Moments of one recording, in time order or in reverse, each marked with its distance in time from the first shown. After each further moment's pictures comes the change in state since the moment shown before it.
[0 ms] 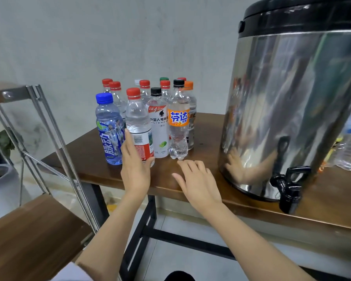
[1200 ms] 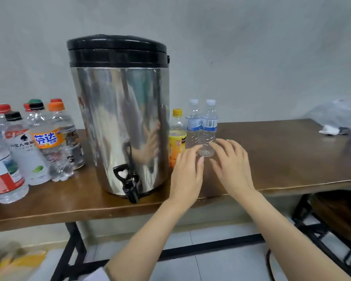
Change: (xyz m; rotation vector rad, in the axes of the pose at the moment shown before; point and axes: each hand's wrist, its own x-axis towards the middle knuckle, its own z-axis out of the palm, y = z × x) left_hand -0.231 0.303 0.132 -0.504 -0.487 0.627; right_hand -0.163 0.300 -0.203 -0.365 0.442 0.236
